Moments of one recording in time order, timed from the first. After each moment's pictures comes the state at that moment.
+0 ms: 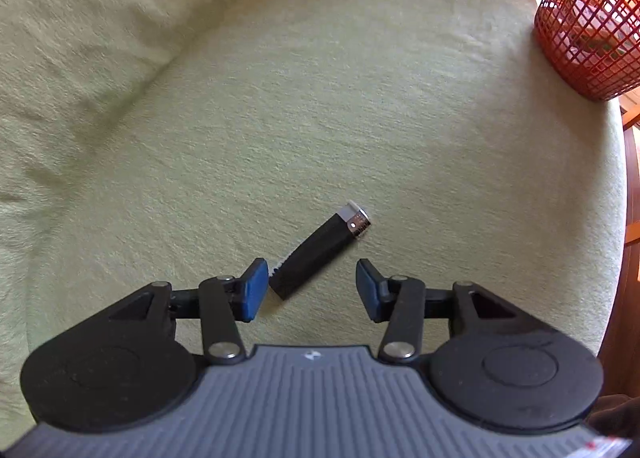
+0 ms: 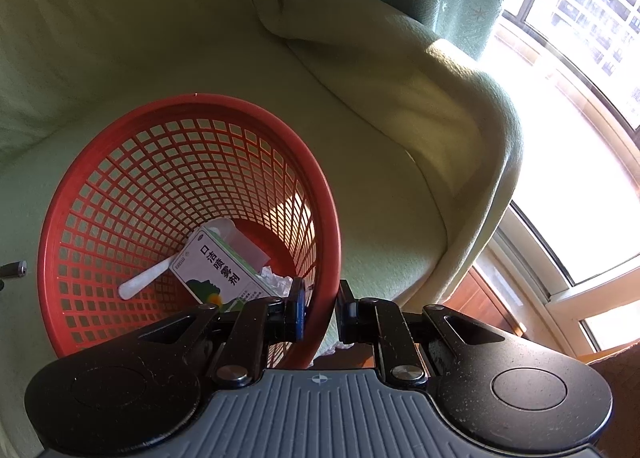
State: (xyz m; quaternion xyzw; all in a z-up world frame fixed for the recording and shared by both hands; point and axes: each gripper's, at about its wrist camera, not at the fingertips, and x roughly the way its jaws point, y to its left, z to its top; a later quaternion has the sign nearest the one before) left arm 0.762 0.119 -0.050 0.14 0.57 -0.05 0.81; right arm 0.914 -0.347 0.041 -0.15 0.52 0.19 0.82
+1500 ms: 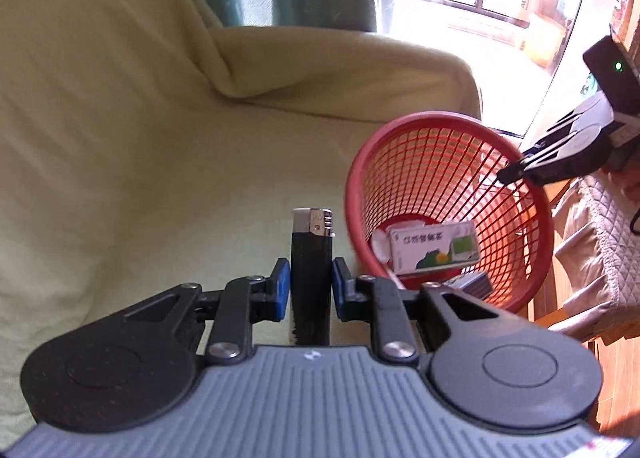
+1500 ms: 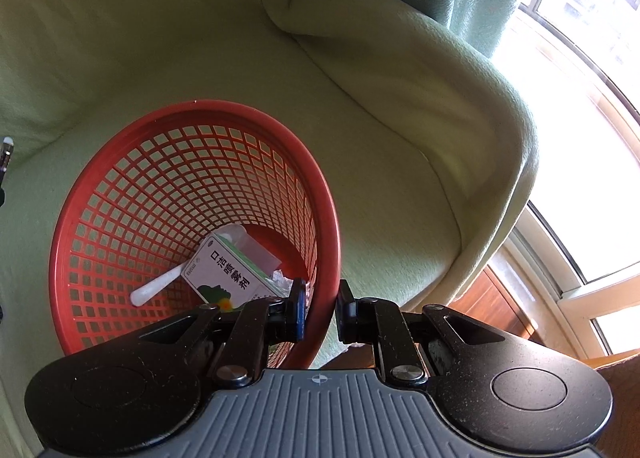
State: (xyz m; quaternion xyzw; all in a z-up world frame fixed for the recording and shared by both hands) left arm 0.863 -0.072 0.137 0.12 0.45 -0.18 0.87; right arm 0.928 -0.344 0.045 -0.14 0.53 0.22 0.81
